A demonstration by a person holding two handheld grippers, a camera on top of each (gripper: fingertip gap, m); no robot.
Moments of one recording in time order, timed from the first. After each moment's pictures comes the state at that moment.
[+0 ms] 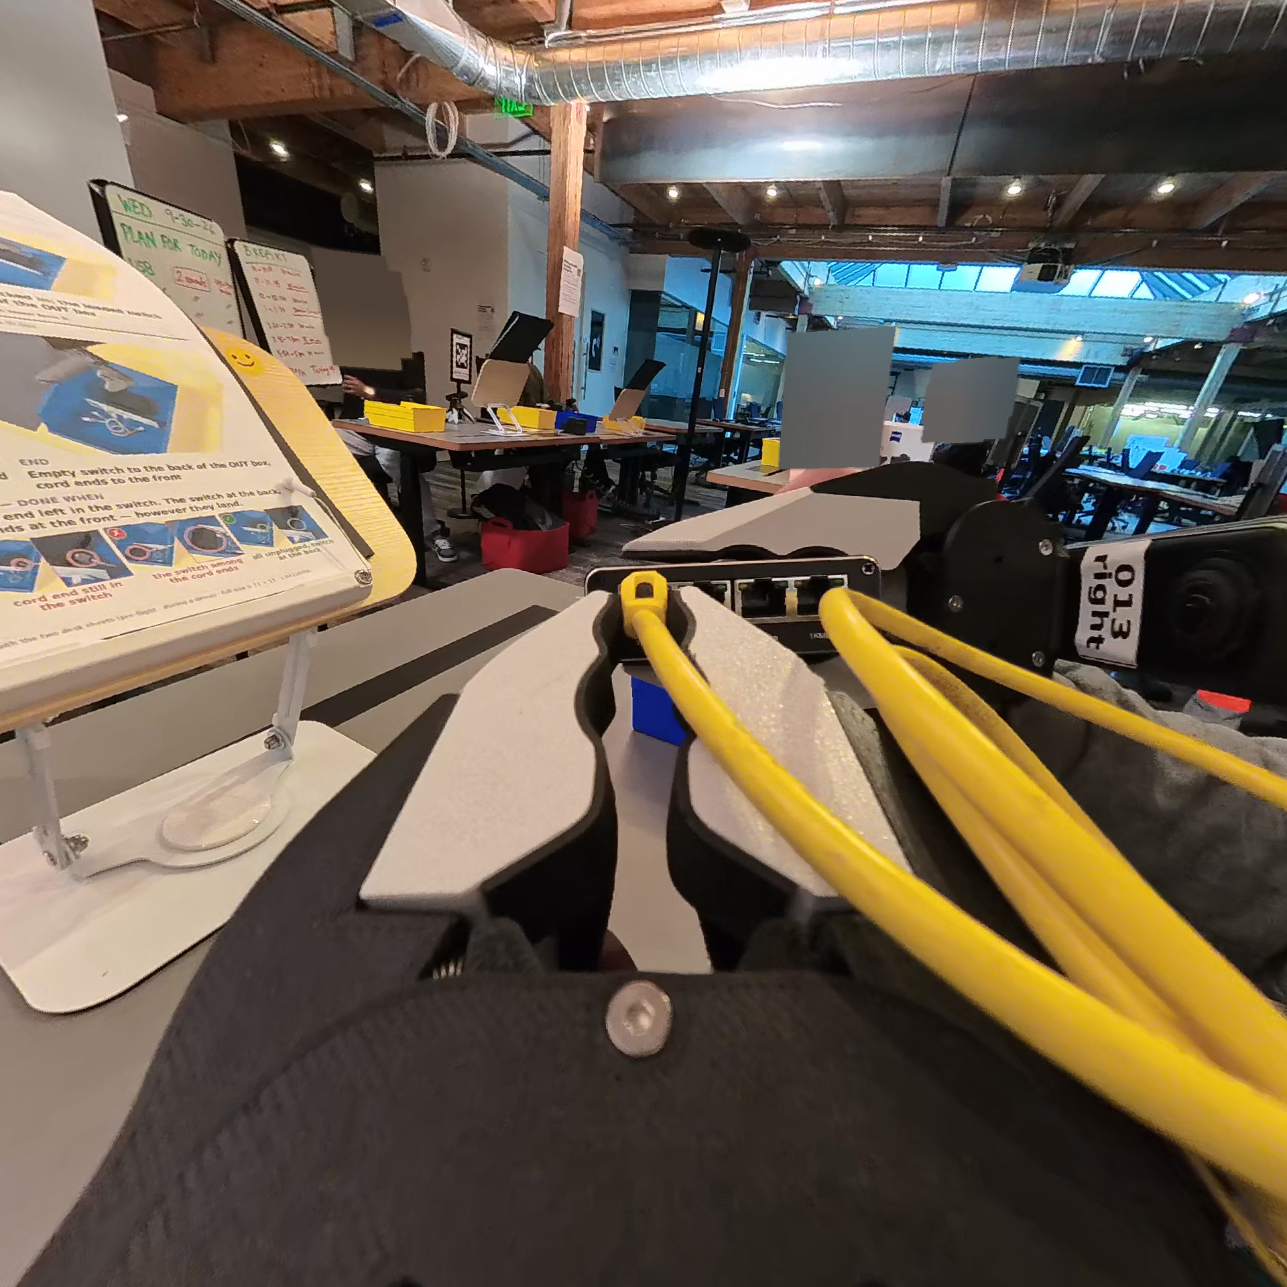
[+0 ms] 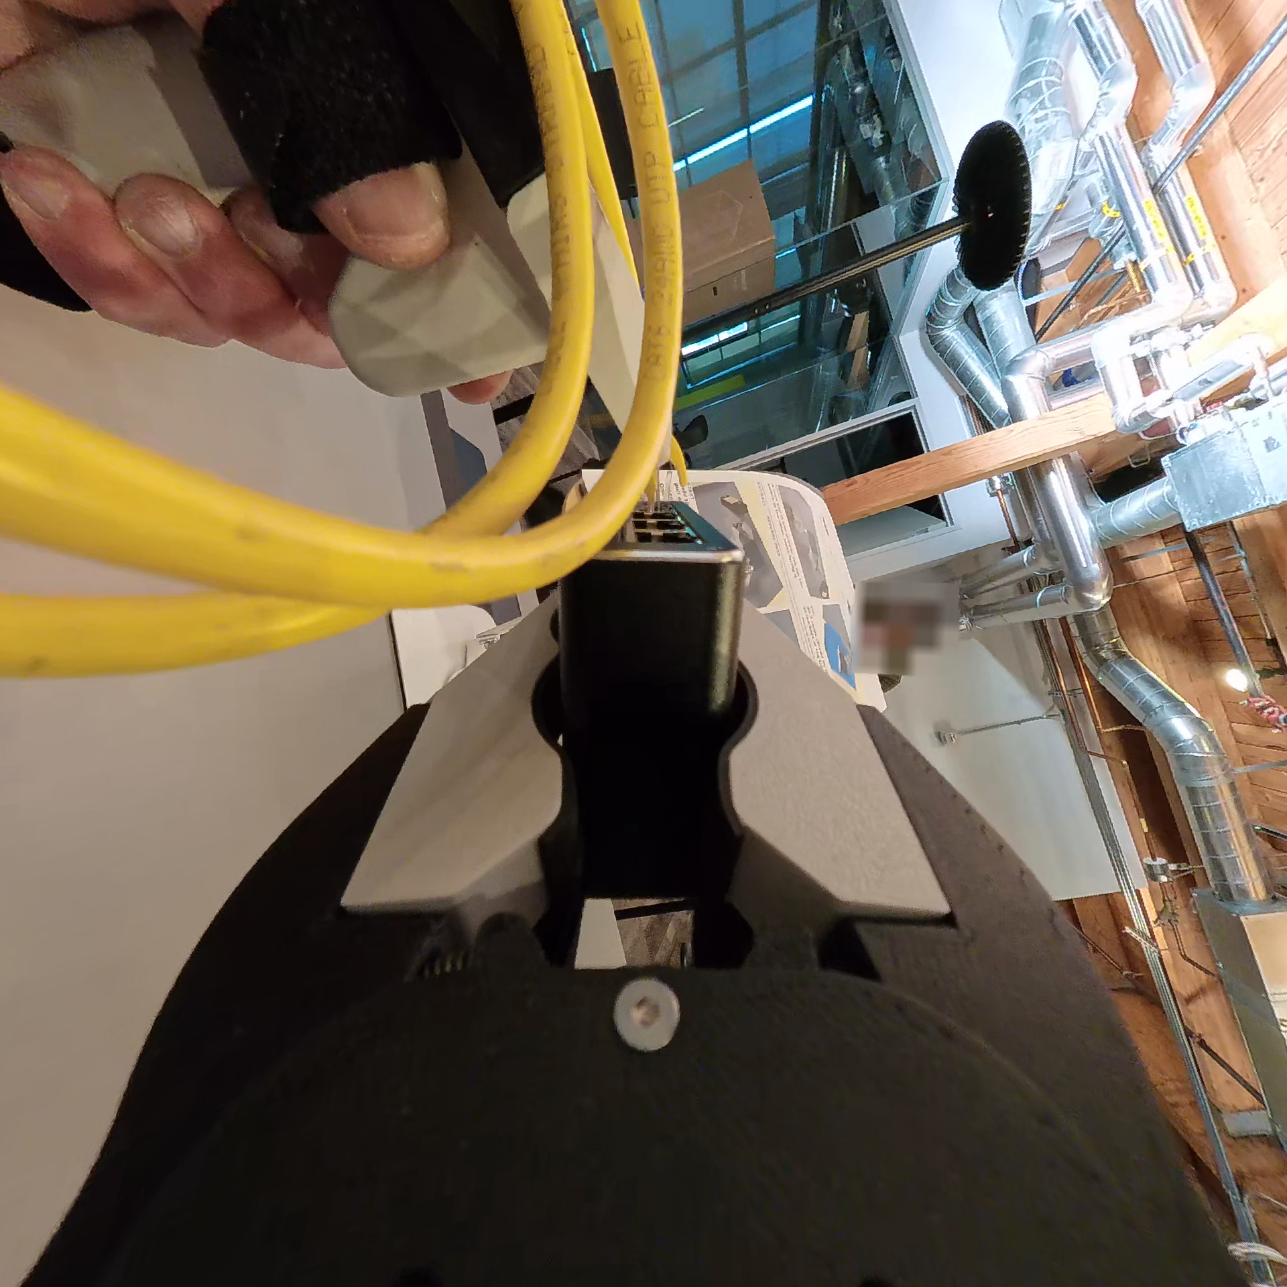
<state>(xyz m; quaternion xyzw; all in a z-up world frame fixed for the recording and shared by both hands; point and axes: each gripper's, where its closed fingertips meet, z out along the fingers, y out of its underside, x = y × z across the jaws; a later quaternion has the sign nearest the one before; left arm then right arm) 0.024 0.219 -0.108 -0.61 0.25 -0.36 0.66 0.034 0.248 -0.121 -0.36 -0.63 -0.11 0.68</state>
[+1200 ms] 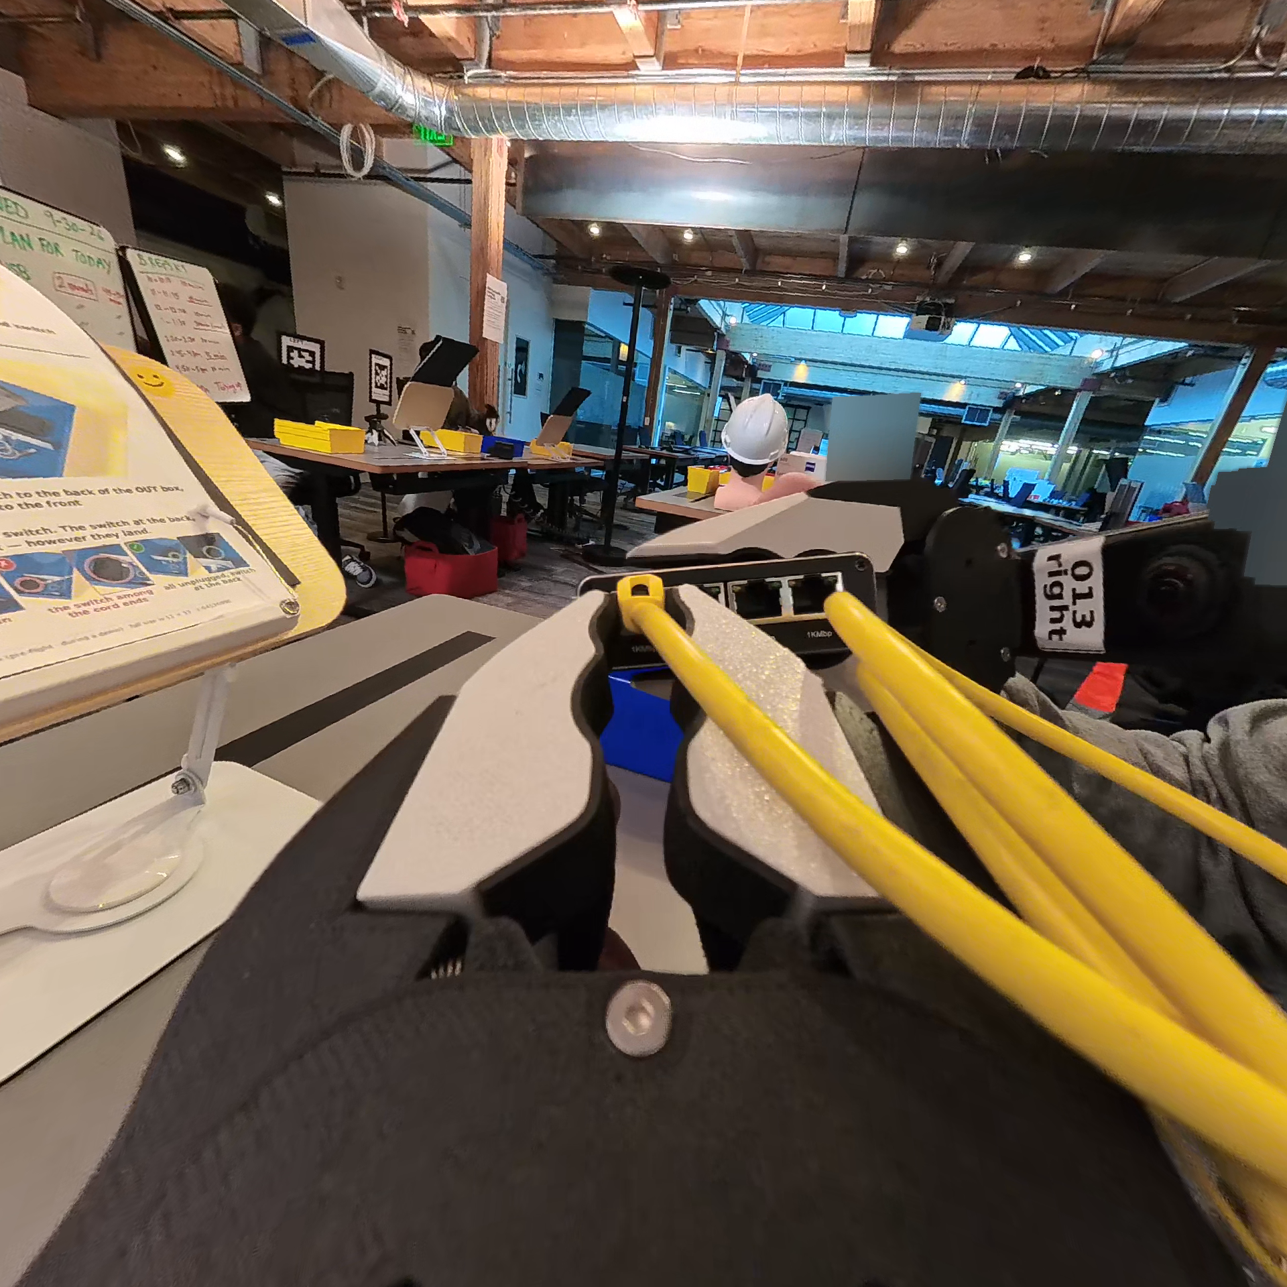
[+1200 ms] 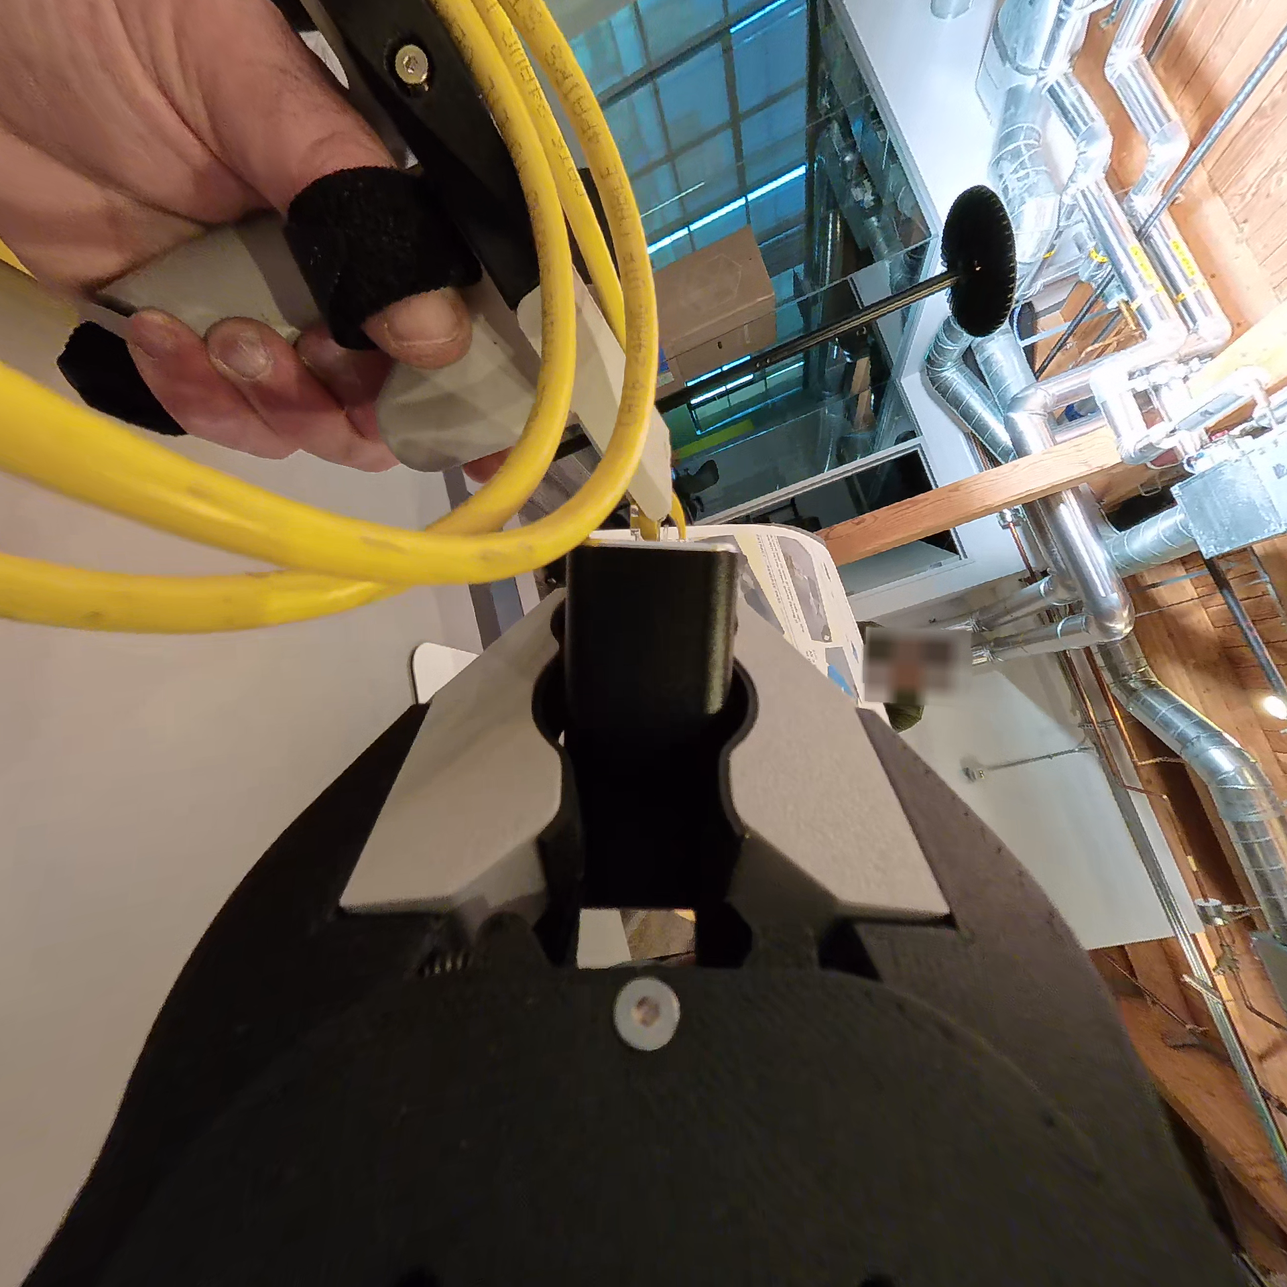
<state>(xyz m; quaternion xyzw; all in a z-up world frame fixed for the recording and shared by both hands) 0.025 0.206 -0.096 -0.57 0.26 -0.42 0.65 0.025 0.221 -0.109 -0.34 -0.63 -0.08 0.69</state>
